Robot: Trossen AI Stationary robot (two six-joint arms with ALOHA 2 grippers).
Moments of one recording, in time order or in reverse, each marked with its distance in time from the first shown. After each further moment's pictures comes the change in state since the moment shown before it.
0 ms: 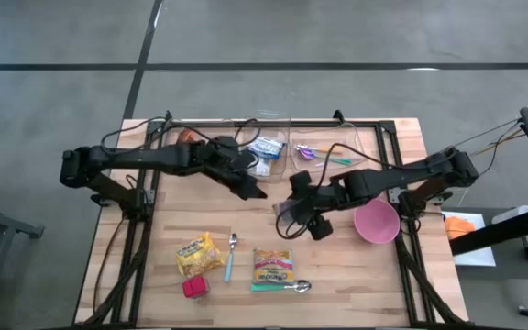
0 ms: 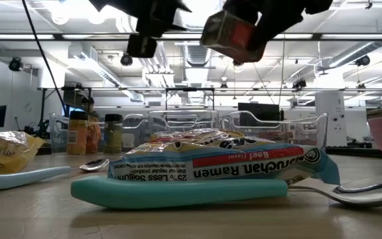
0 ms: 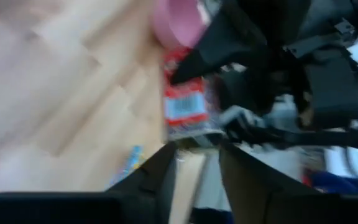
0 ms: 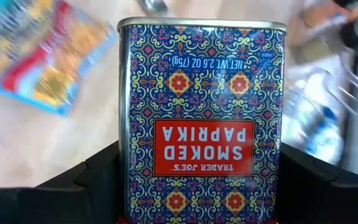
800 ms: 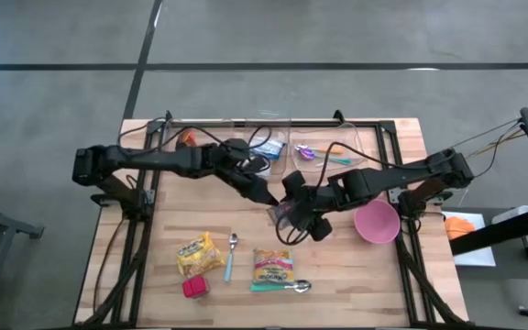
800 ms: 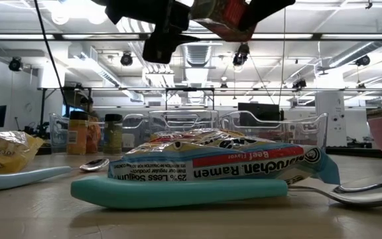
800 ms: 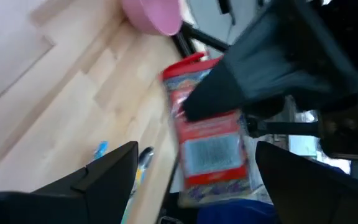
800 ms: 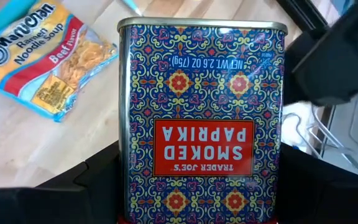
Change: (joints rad) left arm -0.009 0.112 0.011 0.162 0.137 -0.079; right arm 0.024 0.041 0.142 -0.057 0.009 -0.159
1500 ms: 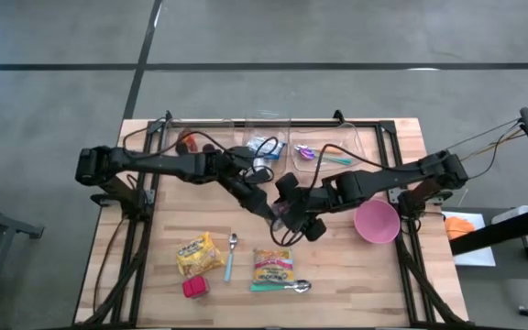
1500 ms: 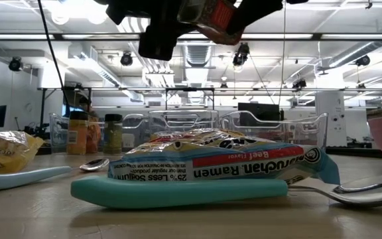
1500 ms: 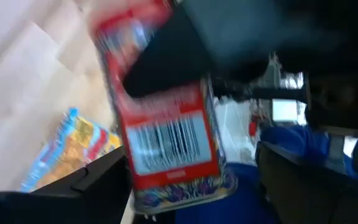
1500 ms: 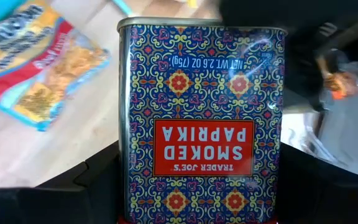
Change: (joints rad) left arm -0.050 0.030 0.003 0.021 0.126 -0.013; right arm -0.007 0.050 0.020 0.045 0.005 -0.049
